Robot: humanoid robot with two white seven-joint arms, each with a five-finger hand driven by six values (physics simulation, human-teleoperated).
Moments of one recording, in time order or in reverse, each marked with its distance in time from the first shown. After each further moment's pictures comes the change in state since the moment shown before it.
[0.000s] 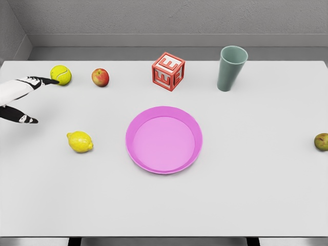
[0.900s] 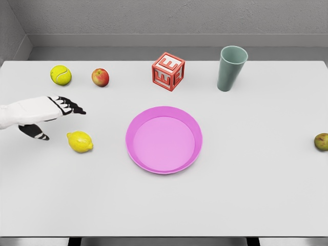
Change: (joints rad) left arm -0.044 0.044 -0.154 -0.219 -0.212 0.000 -0.101; right arm 0.000 0.000 0.001 0.001 0.000 0.000 0.000
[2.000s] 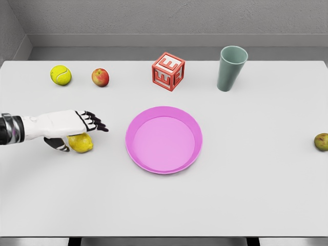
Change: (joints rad) left arm -0.018 -0.057 -0.107 -0.063 -0.073 0.000 -0.002; right arm 0.000 0.000 0.000 0.000 0.000 0.000 0.000
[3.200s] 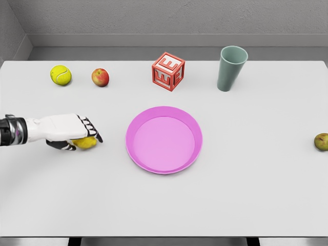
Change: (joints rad) left arm -0.017 0.002 -0.034 -0.007 -0.016 0.000 -0.031; right arm 0.000 0.000 0.000 0.000 0.000 0.000 0.000
